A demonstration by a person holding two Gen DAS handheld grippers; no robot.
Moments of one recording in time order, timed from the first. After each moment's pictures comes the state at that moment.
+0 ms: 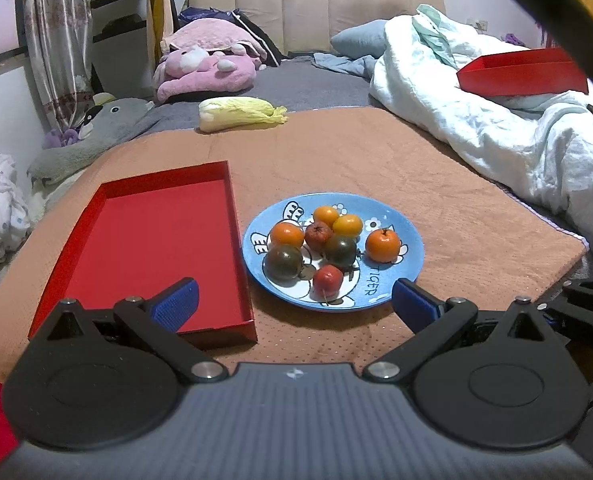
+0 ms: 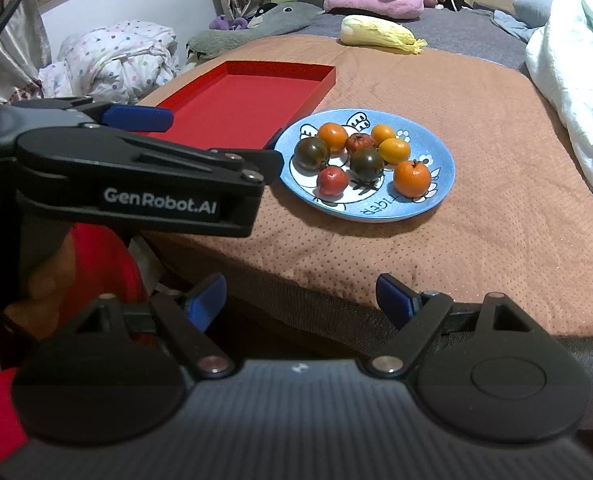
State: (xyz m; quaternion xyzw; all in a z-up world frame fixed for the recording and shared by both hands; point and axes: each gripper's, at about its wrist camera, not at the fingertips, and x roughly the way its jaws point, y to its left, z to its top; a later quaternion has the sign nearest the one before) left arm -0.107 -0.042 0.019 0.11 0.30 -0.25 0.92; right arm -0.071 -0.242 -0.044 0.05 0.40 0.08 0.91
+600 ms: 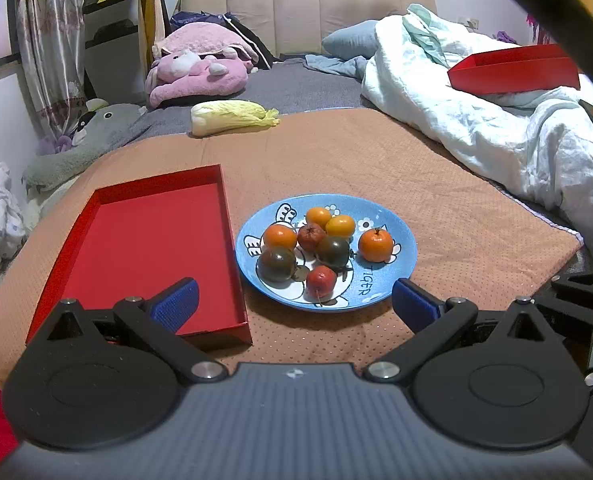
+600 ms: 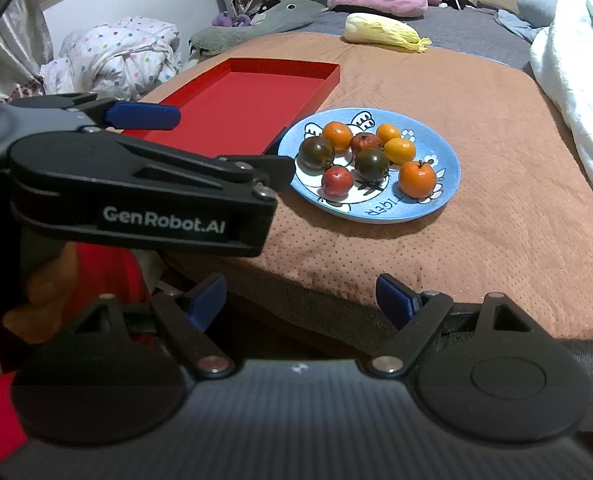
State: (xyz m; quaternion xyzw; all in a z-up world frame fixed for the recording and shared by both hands) left arm -0.109 -0.044 0.018 0.11 0.29 -0.26 0.91; right arm -0.068 -0.239 -0.044 0.05 0.40 0.08 0.91
